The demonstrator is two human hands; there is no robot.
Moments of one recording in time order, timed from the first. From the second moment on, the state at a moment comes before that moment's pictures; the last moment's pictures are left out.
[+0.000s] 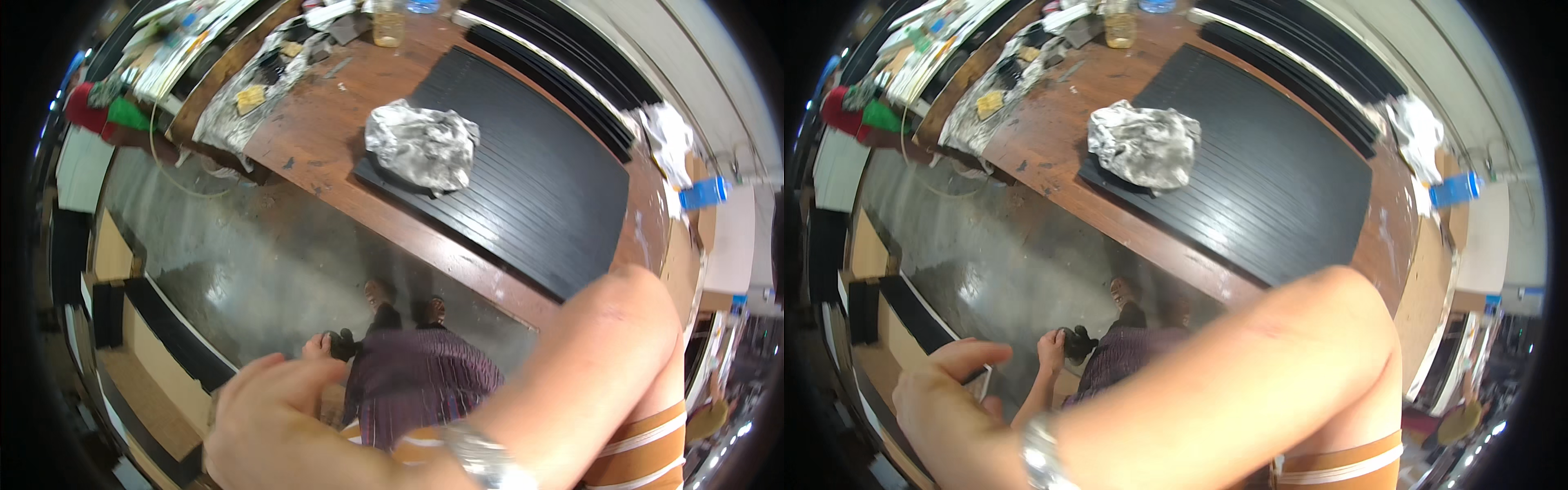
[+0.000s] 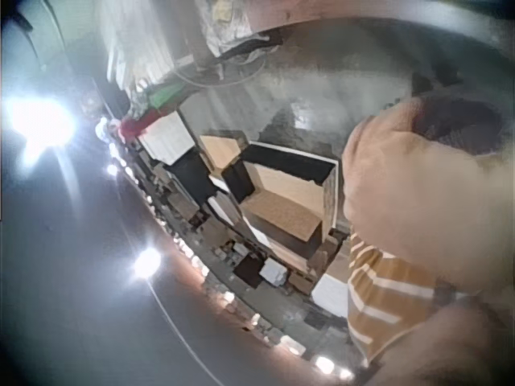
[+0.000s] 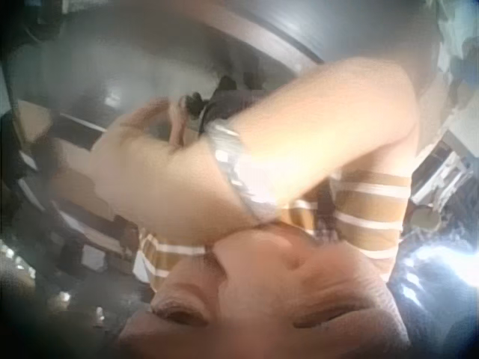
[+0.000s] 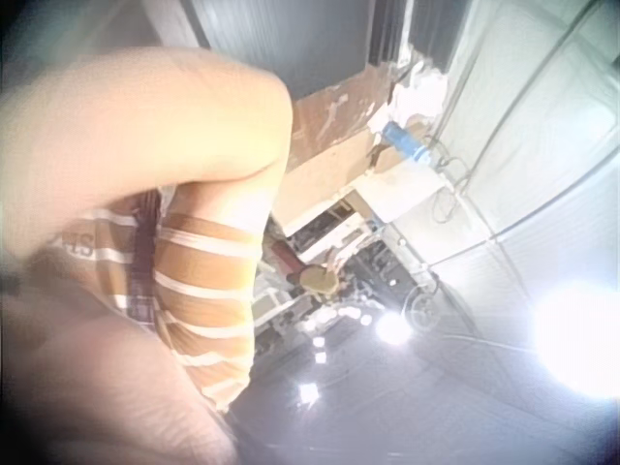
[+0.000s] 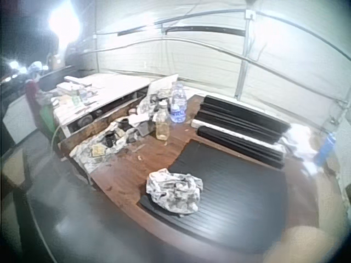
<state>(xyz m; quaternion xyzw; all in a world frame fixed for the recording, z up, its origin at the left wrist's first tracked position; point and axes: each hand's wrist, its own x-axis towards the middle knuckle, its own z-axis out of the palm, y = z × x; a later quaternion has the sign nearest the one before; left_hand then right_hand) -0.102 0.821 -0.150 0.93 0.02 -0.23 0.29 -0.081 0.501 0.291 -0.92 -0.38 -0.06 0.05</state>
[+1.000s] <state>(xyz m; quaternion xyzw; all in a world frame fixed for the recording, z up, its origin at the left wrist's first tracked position) 0.026 0.790 -0.108 0.93 -0.12 -0.20 0.27 -0.103 0.476 0.308 -0.61 -0.37 -0.25 0.66</state>
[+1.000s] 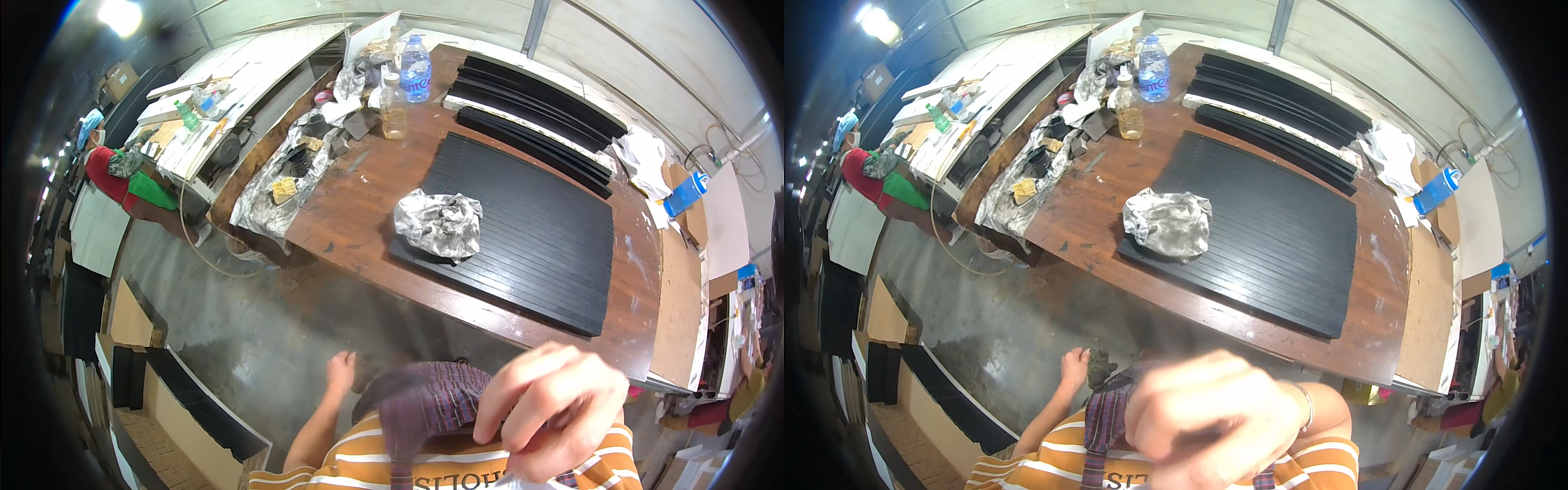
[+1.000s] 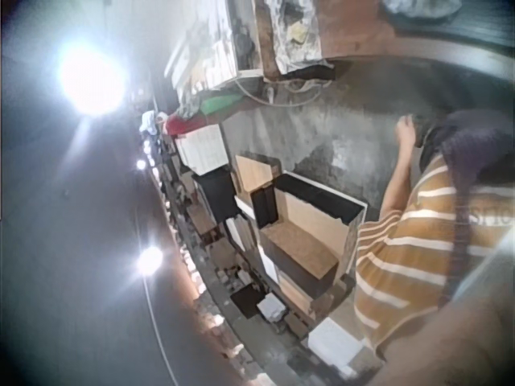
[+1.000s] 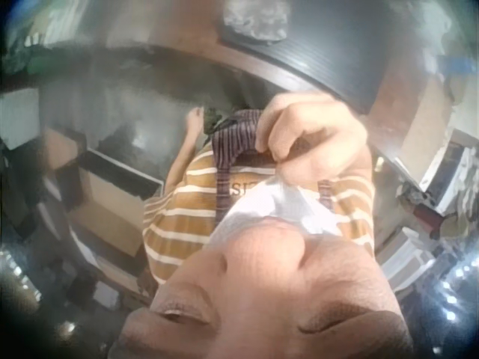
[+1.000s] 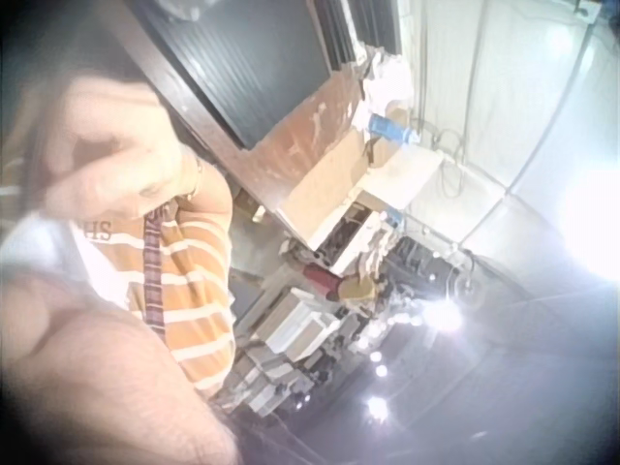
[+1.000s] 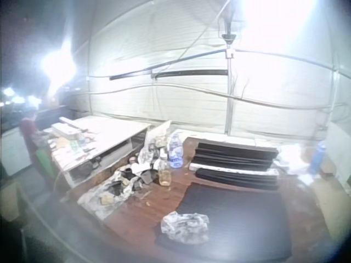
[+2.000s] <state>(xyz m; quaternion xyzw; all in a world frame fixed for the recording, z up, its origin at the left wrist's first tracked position) 0.062 0.653 0.114 0.63 -0.23 -0.10 0.74 -0.175 0.454 0.335 -0.61 -0.19 -0.31 0.71</state>
